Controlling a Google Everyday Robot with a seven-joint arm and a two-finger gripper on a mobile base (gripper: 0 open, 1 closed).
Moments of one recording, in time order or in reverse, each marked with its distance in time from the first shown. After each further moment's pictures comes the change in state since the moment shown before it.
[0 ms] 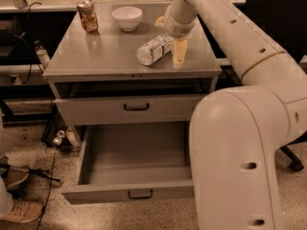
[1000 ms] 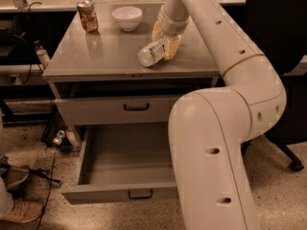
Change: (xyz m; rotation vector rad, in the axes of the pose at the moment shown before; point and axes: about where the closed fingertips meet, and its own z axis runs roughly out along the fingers) arm -0.010 -0.008 0.014 -0.059 -0.035 -0.085
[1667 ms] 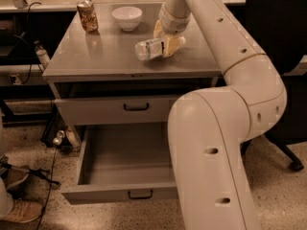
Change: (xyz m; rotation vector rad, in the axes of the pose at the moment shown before) arm -0.002 0.004 -0.011 -0.014 -0.012 0.037
